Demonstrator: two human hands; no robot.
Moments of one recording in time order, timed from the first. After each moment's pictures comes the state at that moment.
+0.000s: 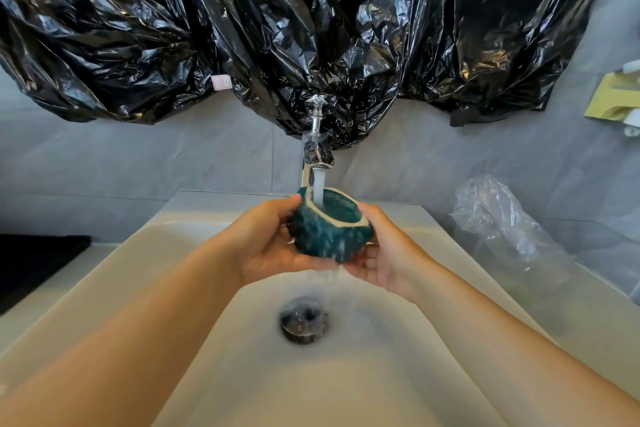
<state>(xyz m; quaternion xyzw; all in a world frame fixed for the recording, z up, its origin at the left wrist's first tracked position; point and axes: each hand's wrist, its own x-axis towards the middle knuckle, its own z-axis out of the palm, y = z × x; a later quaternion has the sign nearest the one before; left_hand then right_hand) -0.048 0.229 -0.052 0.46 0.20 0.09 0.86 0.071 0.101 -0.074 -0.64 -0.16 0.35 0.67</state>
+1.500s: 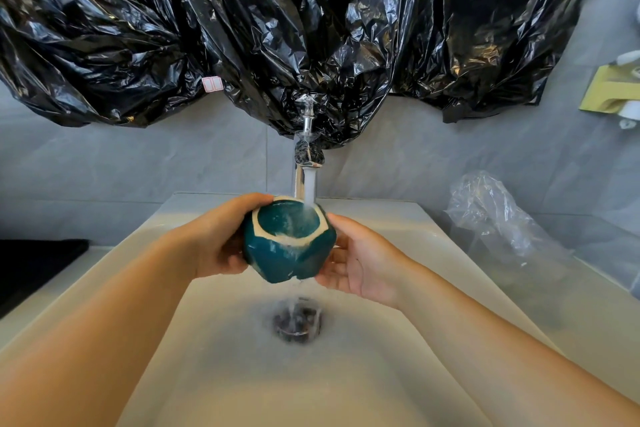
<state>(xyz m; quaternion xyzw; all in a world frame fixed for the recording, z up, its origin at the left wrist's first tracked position) -0.066 0.257 -0.049 0.65 0.34 0.11 0.67 0.055 0.103 -0.073 -0.60 -0.21 0.46 0.62</state>
